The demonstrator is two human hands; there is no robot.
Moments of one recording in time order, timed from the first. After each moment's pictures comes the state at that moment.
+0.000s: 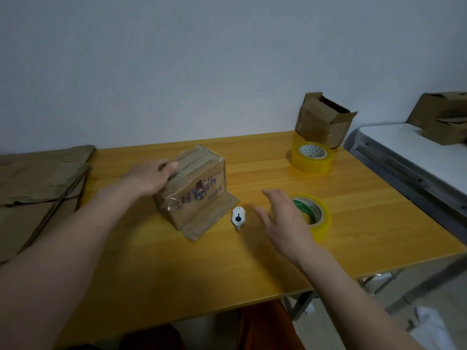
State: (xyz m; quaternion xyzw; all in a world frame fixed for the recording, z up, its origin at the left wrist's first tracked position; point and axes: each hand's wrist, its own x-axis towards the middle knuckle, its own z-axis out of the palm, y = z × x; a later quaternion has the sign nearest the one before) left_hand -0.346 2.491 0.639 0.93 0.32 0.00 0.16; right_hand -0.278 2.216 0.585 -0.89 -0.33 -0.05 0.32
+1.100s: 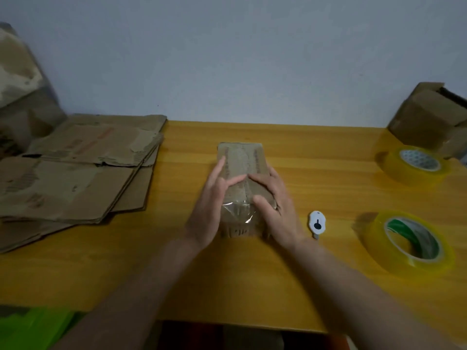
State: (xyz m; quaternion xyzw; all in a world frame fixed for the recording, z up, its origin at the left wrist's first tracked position) left_hand -0.420 2.475 0.563 0.76 0.12 0.27 0.58; right_hand -0.292 2.373 0.537 -0.69 -0.47 0.09 0.55
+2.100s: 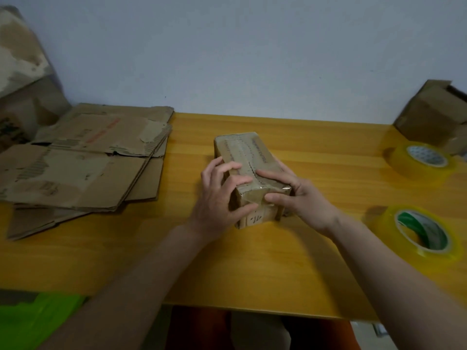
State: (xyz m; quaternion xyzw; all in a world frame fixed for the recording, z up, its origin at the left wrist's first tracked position) left_hand -0.421 2.512 0.516 0.90 0.09 0.38 0.20; right_hand -0.282 2.360 0.567 -0.64 -0.49 0.30 0.51
